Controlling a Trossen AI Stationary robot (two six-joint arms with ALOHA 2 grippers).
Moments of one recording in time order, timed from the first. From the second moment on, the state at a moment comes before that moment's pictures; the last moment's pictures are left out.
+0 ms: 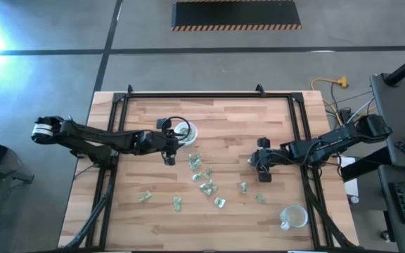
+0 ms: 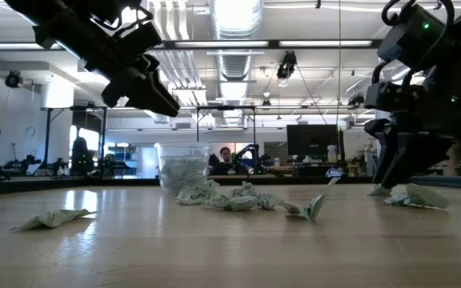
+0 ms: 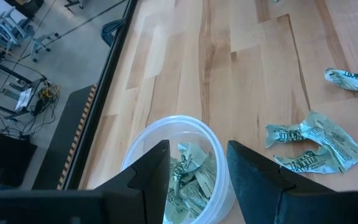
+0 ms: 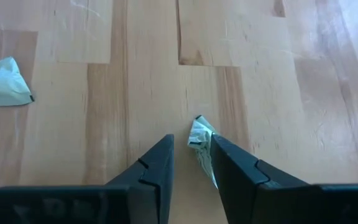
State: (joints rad) left arm -0.02 1.19 0.63 -0.01 -0.42 0.32; right arm 0.14 1.20 0.35 -0.13 0.21 0.10
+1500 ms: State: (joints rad) left arm -0.02 1.18 0.63 -0.01 -0.46 0.32; right arm 0.08 1.23 0.35 0.72 0.29 -0.37
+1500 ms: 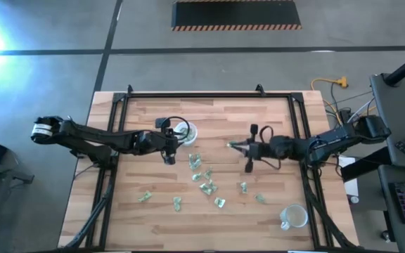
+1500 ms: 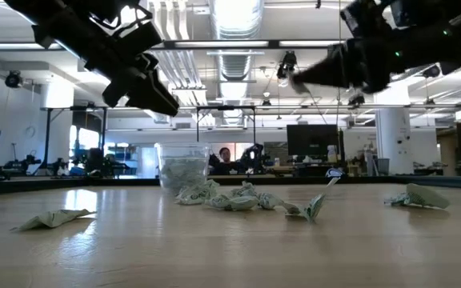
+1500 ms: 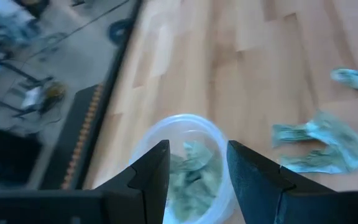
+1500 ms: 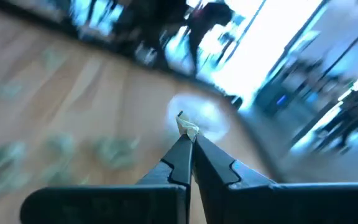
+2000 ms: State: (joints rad) left arm -0.02 1.06 0.63 -0.24 -0.65 0.20; right arm -0.12 1.45 0.62 0.76 0.04 -0.38
